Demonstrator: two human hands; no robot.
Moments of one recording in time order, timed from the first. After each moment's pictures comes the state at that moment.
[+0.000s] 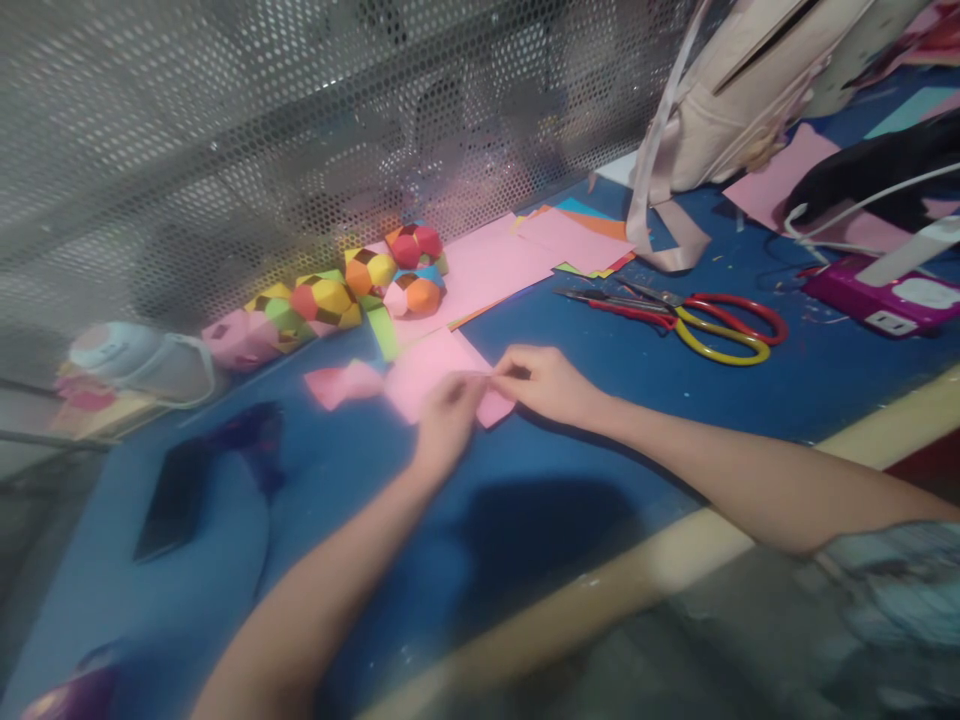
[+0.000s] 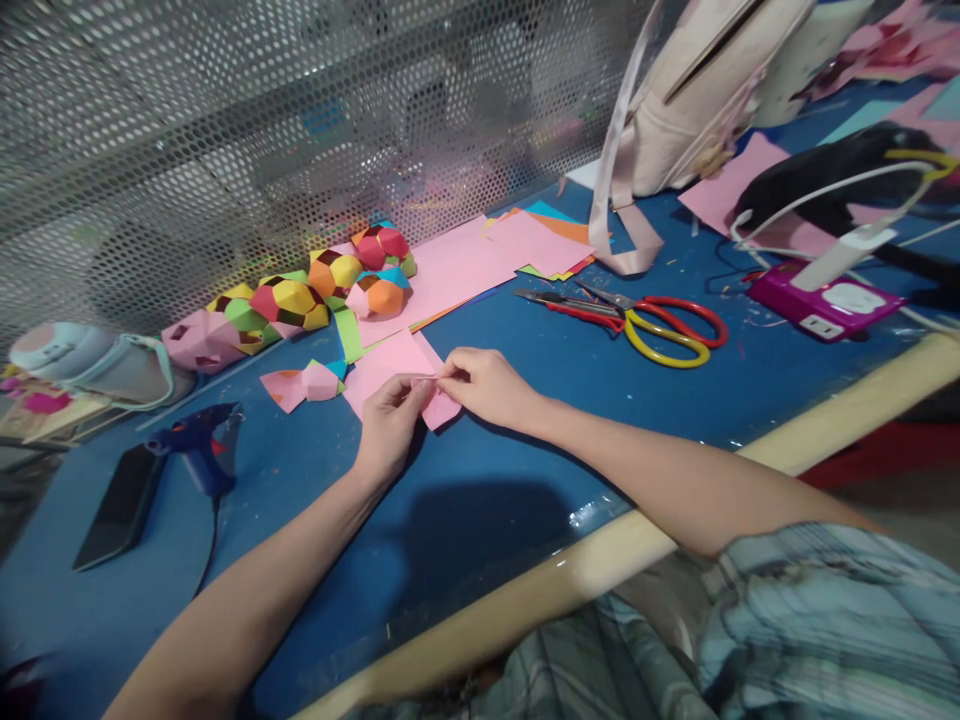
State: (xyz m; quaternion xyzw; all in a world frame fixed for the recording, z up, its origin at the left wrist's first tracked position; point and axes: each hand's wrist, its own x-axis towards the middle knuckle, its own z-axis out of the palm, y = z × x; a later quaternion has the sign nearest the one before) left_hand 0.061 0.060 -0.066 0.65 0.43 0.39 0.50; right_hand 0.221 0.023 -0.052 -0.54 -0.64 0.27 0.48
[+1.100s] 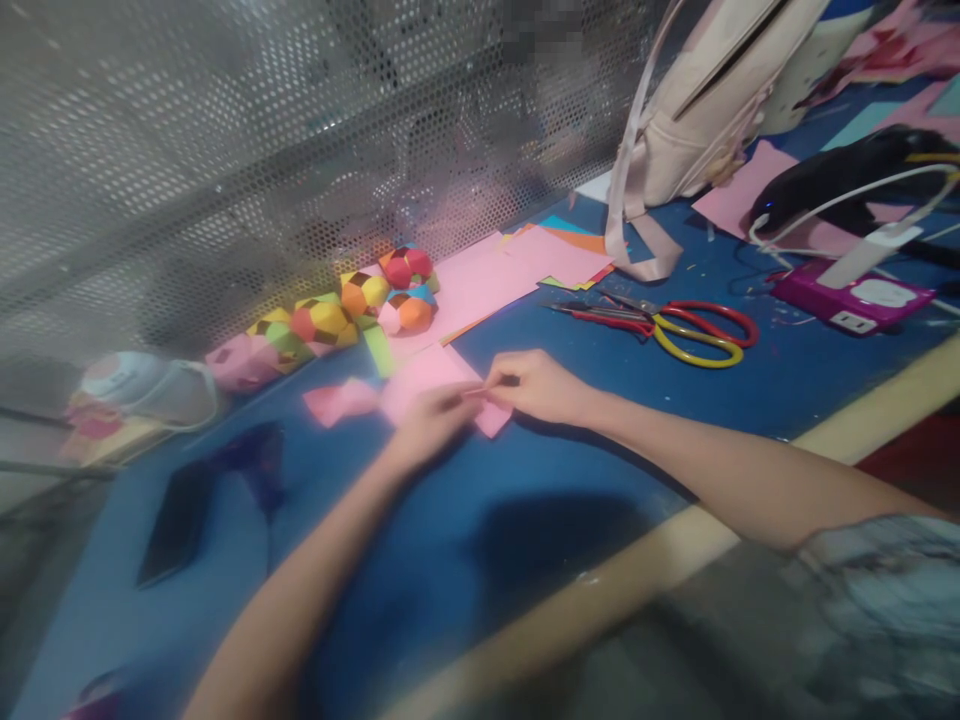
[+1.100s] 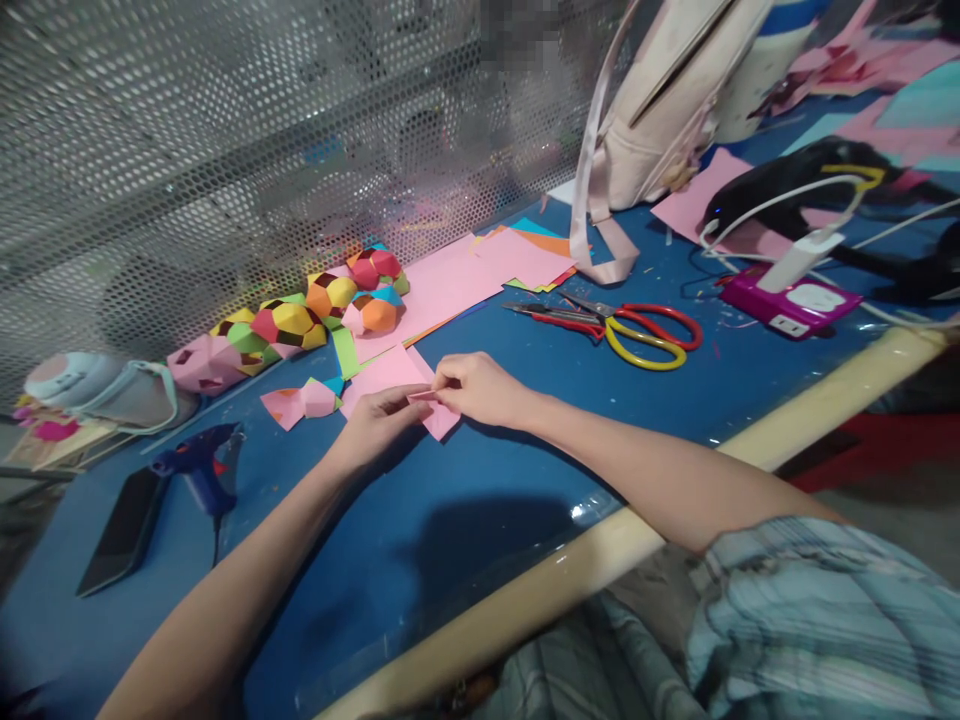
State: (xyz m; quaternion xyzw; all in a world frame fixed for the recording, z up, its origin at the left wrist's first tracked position) left_hand 0.048 0.084 -0.041 0.77 0.37 0.19 0.47; right_hand 0.231 0.024 -0.037 -0.53 -0.67 0.28 0.43
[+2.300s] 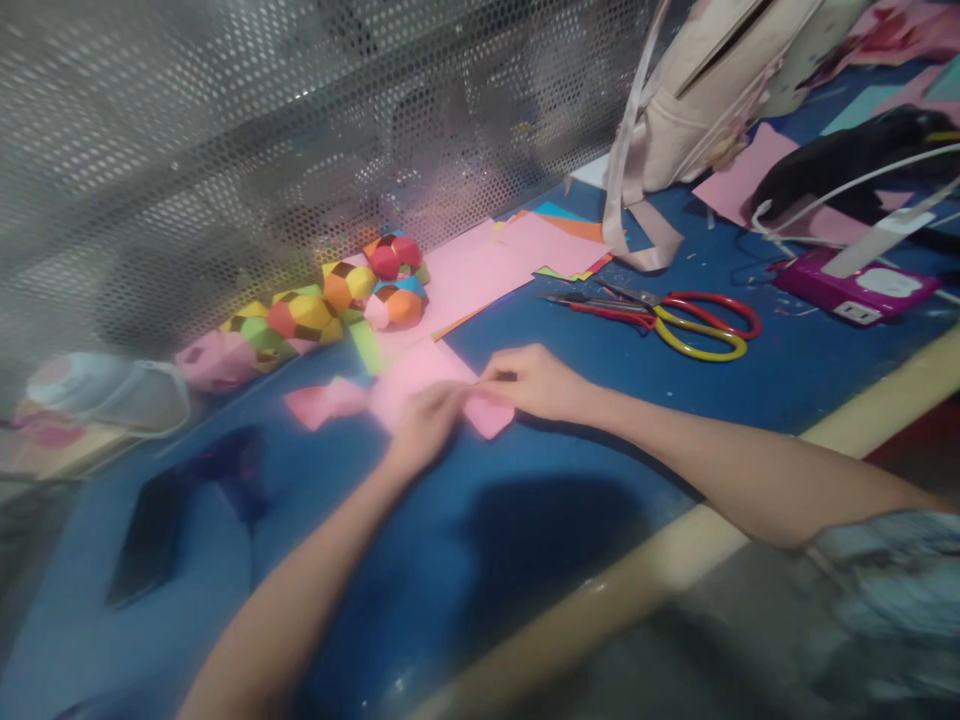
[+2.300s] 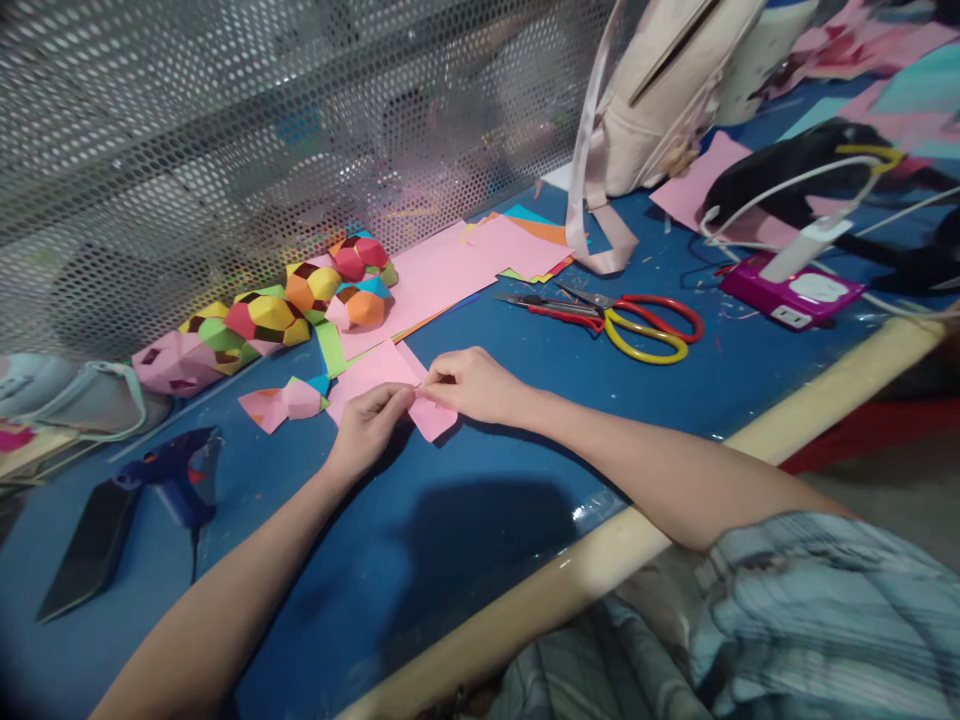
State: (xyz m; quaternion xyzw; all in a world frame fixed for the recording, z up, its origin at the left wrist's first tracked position) left_hand 0.048 0.084 -0.050 0.80 0.39 0.24 0.39; right_hand 0.230 0.026 -0.038 -0.56 -0.65 0.30 0.42
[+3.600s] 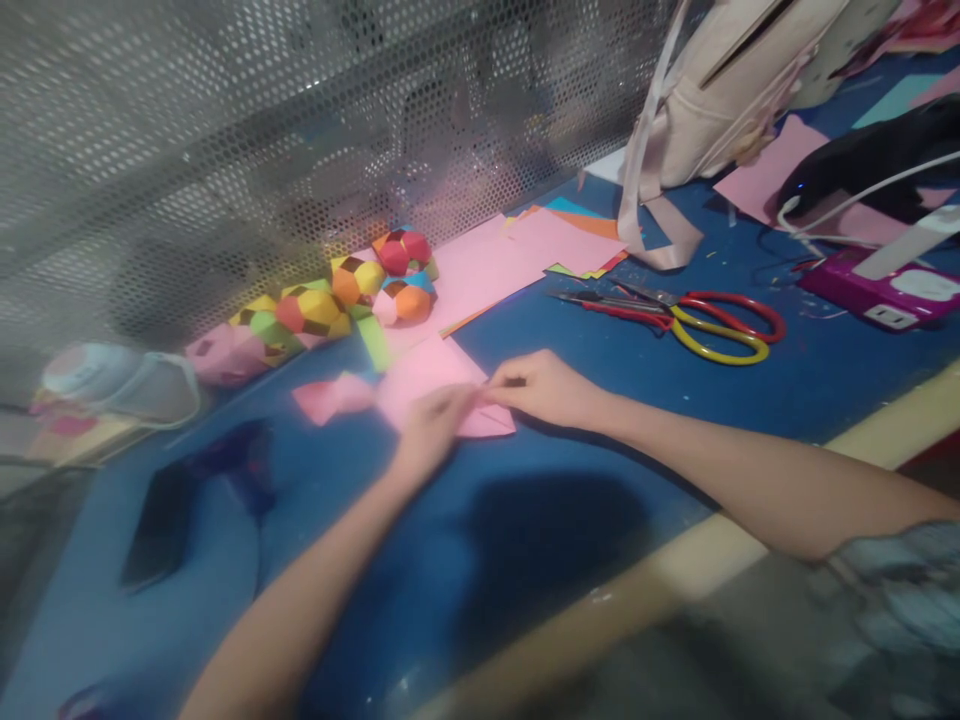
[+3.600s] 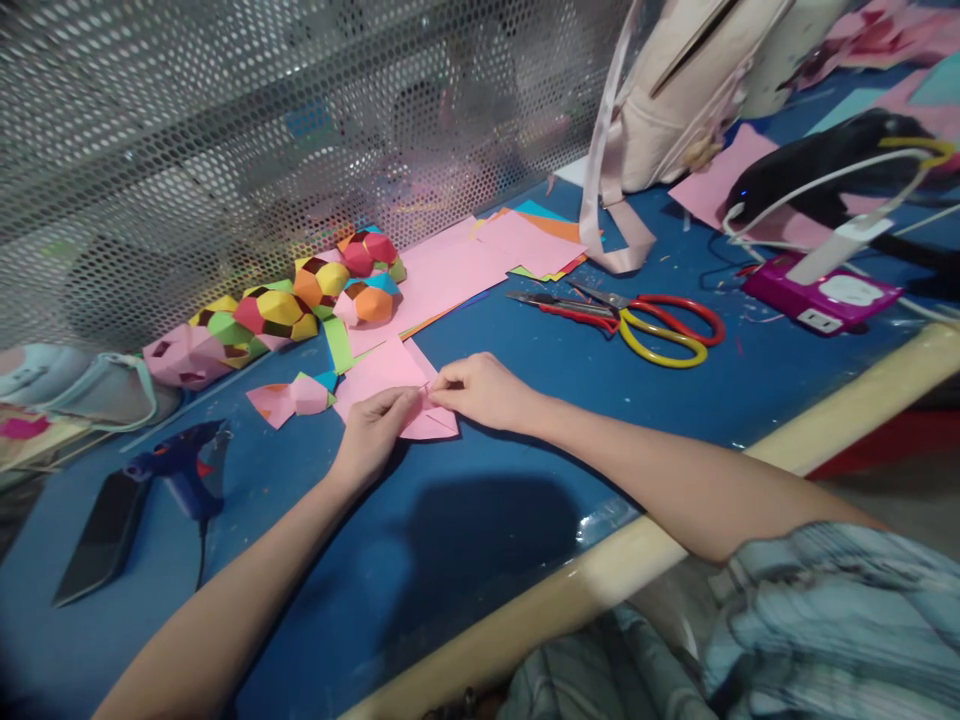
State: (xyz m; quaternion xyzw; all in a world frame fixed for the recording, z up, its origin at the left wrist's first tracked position) left_hand 0.046 0.075 -0.054 0.73 0.44 0.25 0.45; right_hand 0.225 0.025 -0.040 -0.57 -0.62 0.36 0.41
